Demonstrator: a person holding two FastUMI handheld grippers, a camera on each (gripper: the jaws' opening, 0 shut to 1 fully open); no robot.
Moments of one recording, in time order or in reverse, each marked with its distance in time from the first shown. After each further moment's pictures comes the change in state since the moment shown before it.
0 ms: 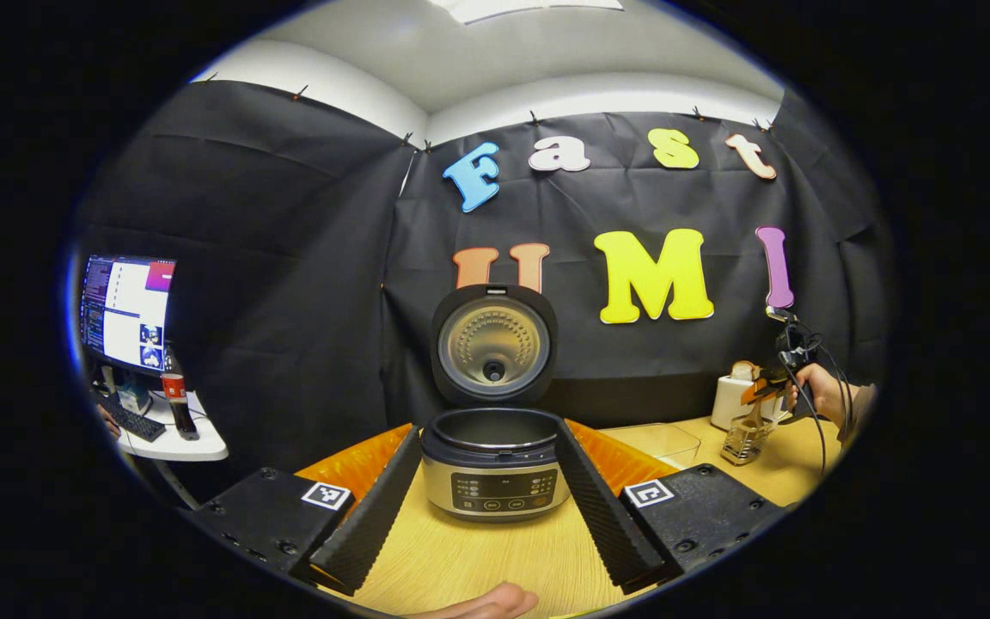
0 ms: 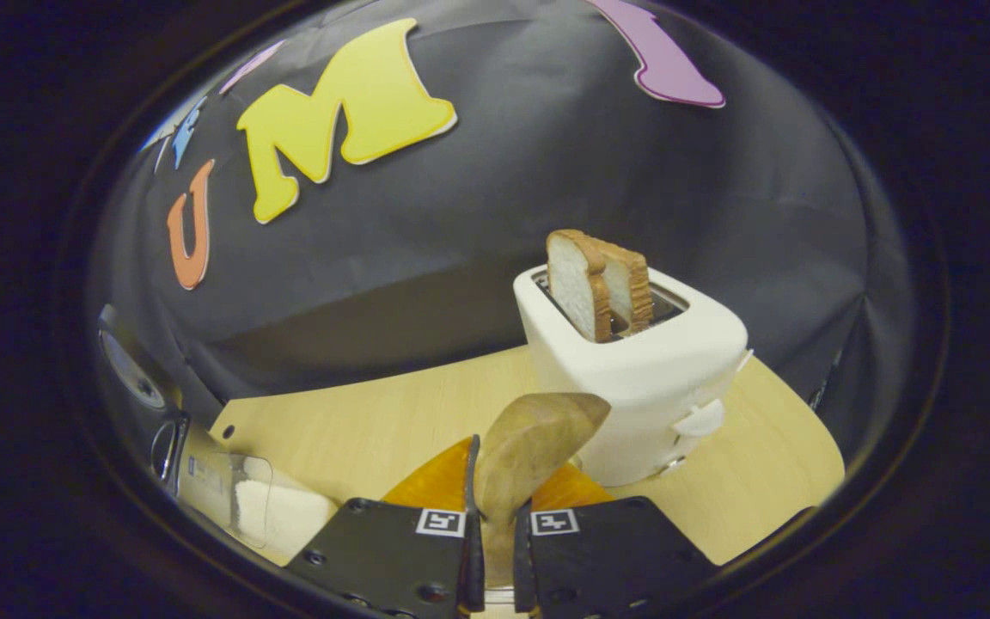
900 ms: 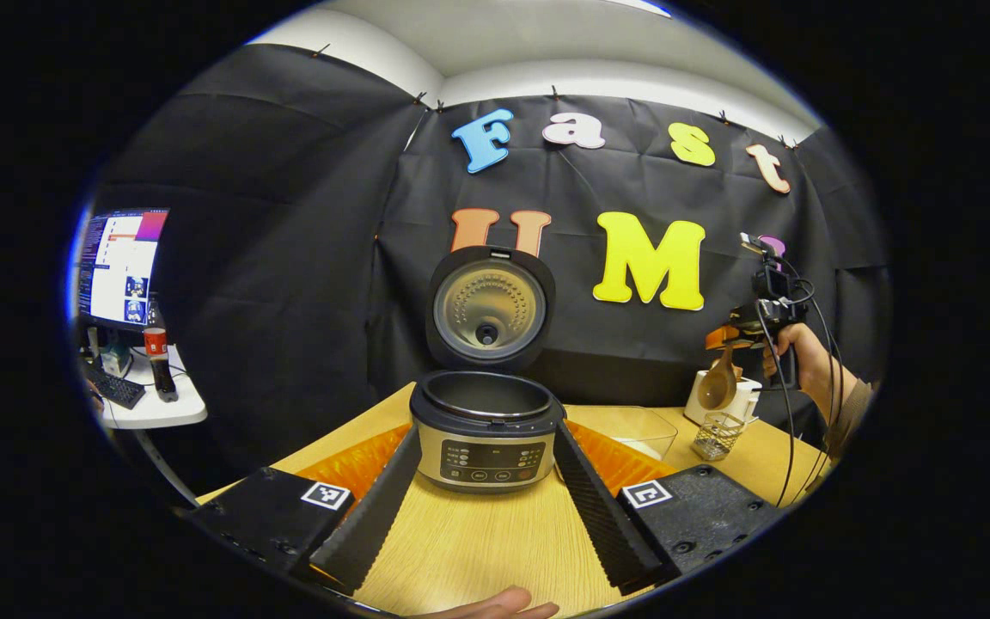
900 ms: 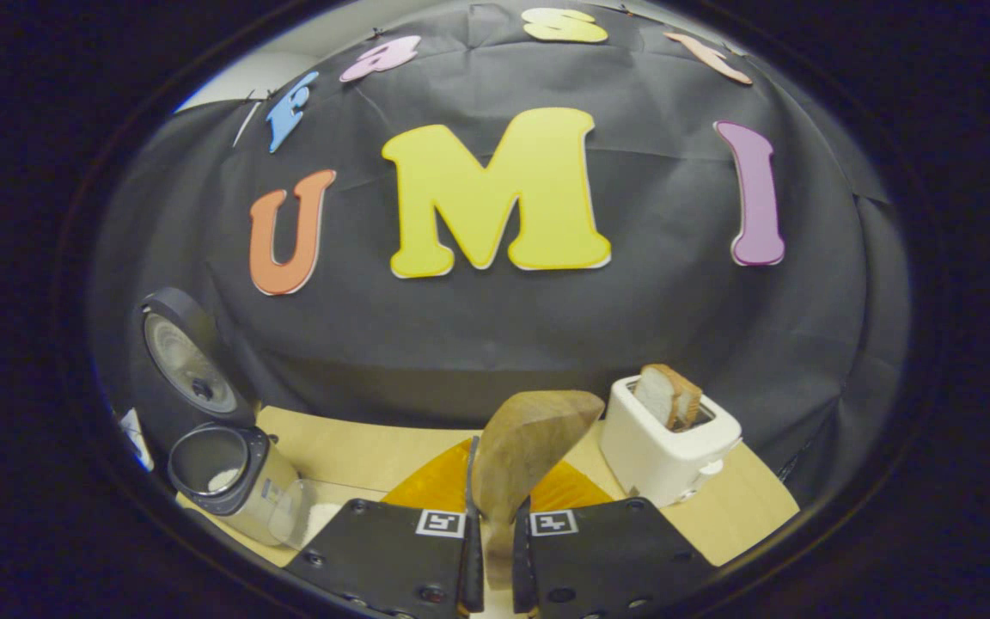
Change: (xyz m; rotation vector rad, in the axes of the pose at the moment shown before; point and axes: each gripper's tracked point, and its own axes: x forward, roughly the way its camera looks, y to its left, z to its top) left arm -0.009 0.006 -0.020 -0.121 0.175 -0.061; right arm -0.110 0.192 0.049 -0.204 -0.204 0.081
